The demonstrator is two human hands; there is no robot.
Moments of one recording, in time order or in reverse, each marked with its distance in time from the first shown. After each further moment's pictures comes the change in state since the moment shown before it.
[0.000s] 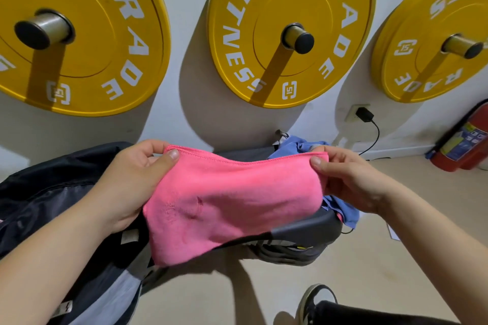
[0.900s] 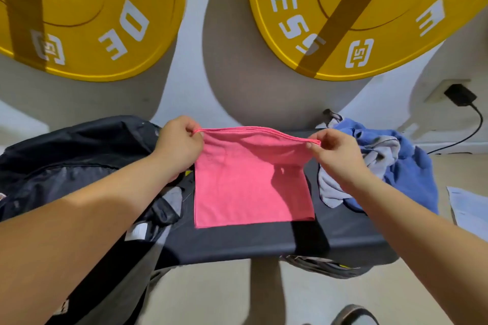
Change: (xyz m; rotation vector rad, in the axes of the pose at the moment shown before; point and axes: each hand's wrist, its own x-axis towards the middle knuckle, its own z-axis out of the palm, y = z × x) left_hand 0.184 -0.123 -0.001 0.588 0.244 -0.007; right_hand 0.194 0.101 0.004 -0.529 0.397 -0.212
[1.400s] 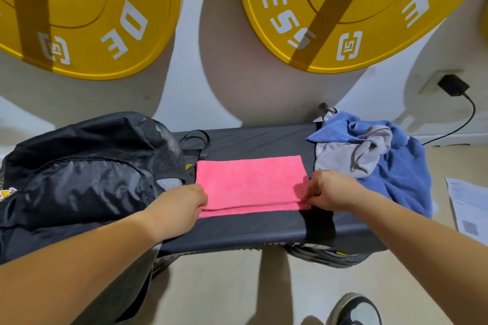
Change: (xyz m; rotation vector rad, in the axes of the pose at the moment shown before) left_hand -0.088 -0.077 0.012 0.801 -0.561 0.447; right_hand -0.041 0.055 -0.008 -0.896 -0.623 -0.082
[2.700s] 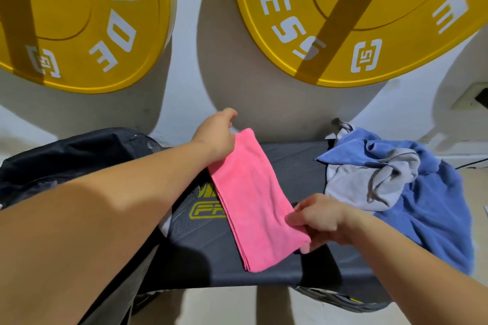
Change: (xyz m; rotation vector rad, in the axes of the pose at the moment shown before) left_hand 0.188 0.012 -0.090 -0.331 0.417 -0.295; right_hand 0.033 -0.028 -0.003 1.007 -0.377 0.343
